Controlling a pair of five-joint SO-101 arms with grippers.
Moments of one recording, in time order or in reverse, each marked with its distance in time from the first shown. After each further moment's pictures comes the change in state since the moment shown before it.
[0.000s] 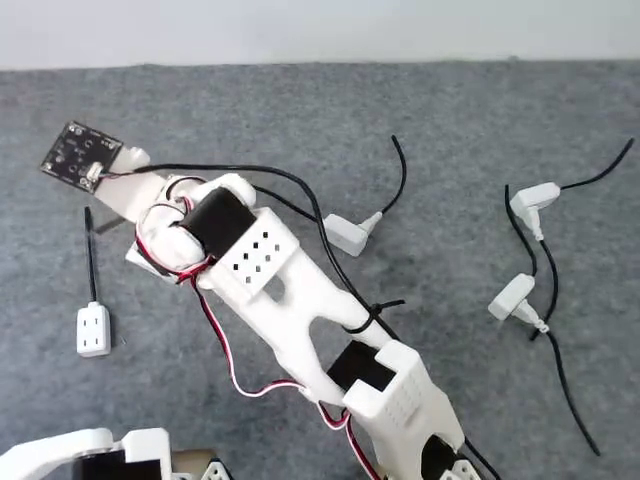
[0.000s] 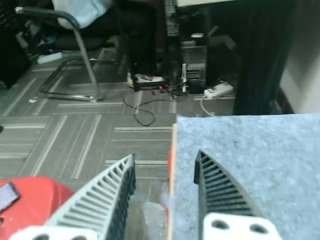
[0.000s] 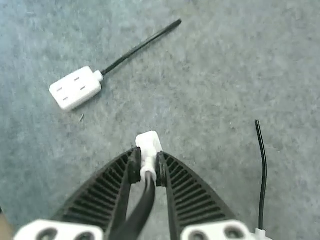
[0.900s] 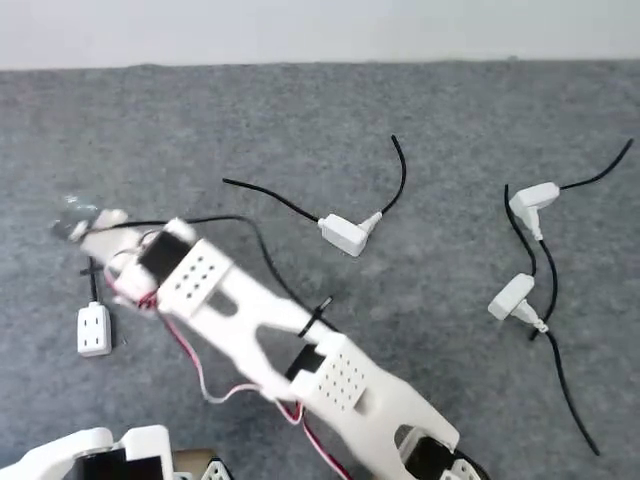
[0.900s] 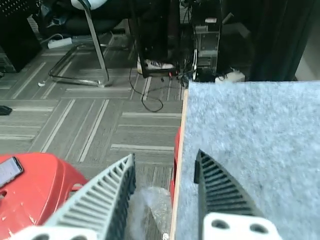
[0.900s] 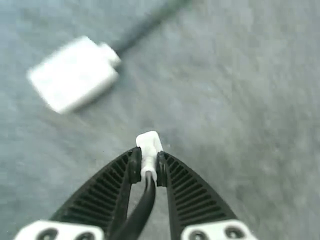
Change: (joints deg) left arm -2.6 0.0 19.8 -17.9 0.2; right arm -6.2 23.4 -4.0 -9.3 -3.2
